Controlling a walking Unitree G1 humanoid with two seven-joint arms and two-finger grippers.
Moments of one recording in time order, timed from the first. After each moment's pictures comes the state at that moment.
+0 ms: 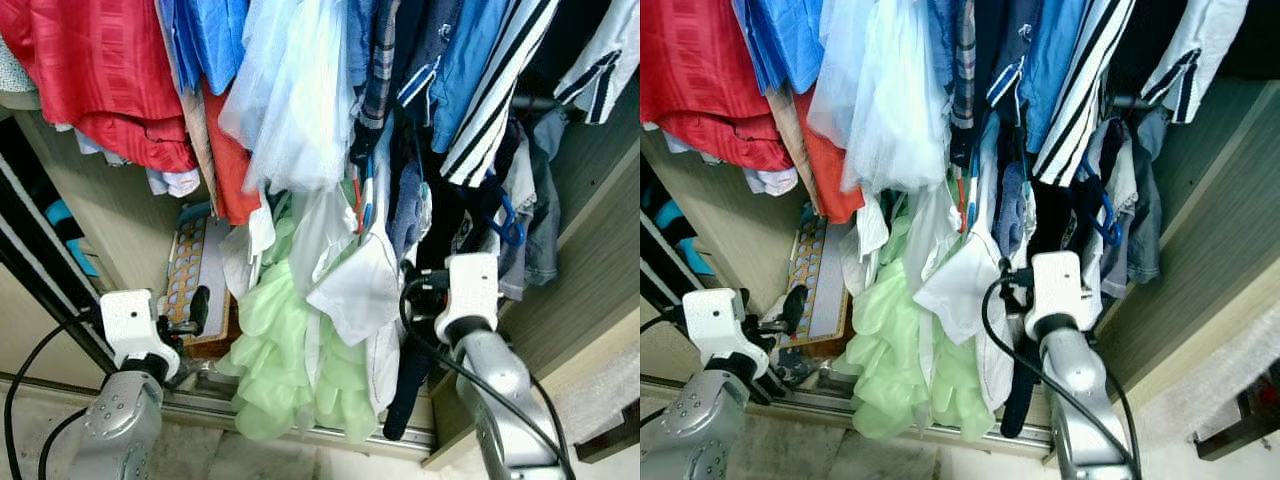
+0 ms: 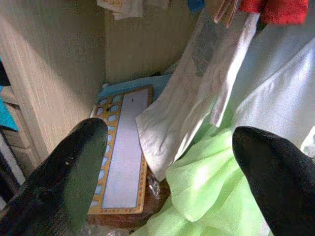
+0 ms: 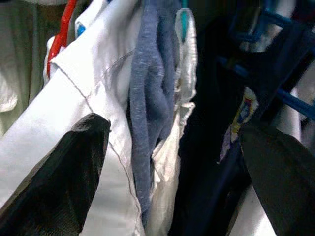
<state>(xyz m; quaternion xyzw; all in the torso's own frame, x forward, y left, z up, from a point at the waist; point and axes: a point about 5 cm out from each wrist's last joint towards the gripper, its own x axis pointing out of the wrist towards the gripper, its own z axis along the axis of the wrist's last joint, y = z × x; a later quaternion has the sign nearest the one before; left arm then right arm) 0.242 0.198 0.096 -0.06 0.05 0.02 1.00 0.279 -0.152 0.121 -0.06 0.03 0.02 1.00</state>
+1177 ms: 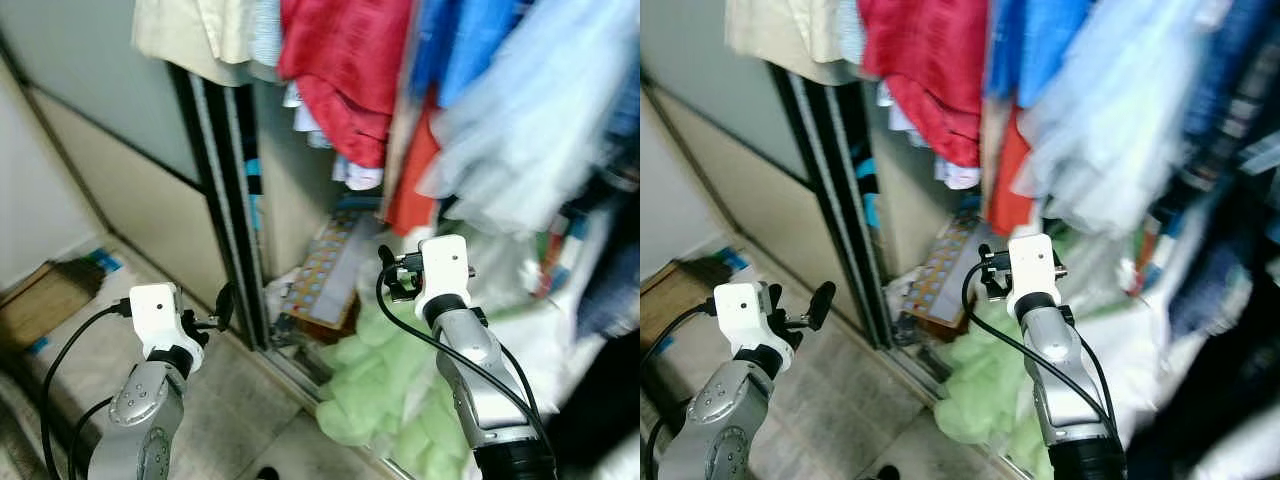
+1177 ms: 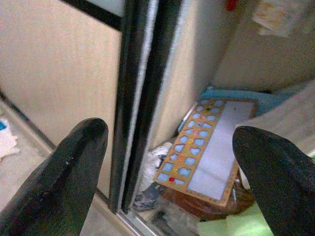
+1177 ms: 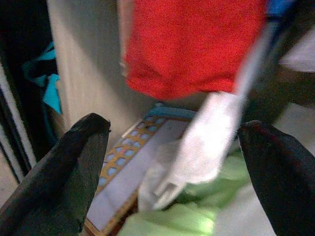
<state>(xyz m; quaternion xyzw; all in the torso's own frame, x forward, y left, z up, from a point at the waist) 0.250 0.177 0.090 -0.11 0.07 -0.03 0.99 0.306 -0.131 0.121 -0.07 0.02 0.06 1.00</state>
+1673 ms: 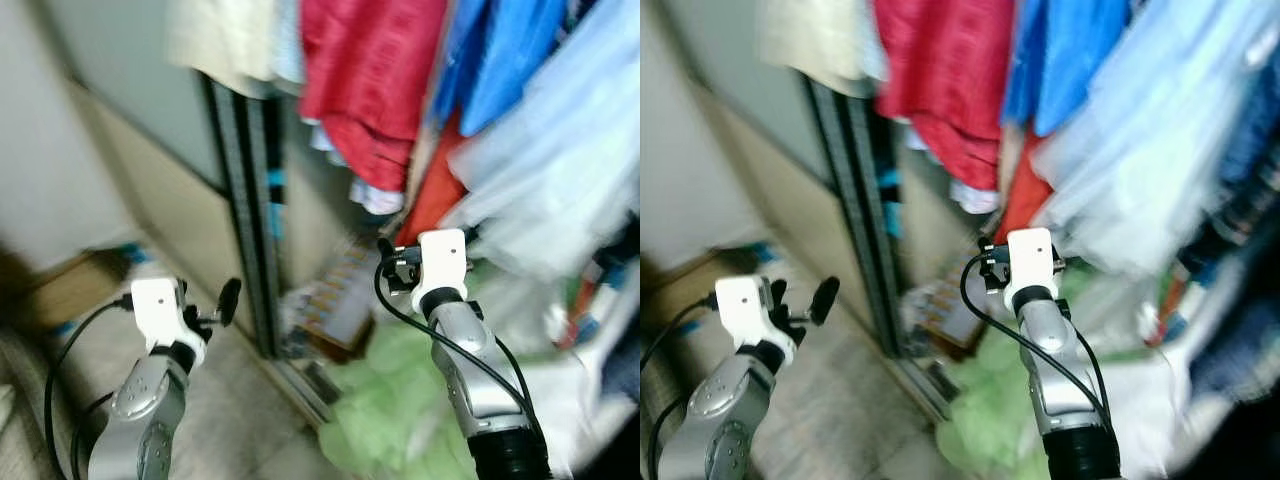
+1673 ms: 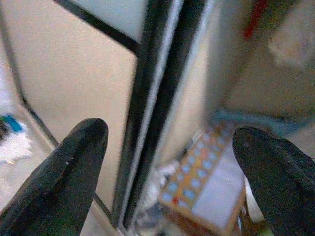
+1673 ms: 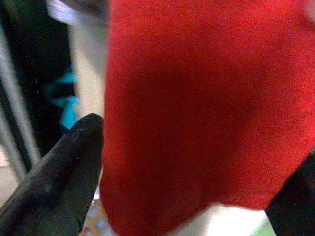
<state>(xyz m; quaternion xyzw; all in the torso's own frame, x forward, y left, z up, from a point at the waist) 0.255 0.167 0.098 -0.13 0.06 -0.05 0.99 0.313 -0.134 0.122 -0.07 0.01 0.04 1.00</state>
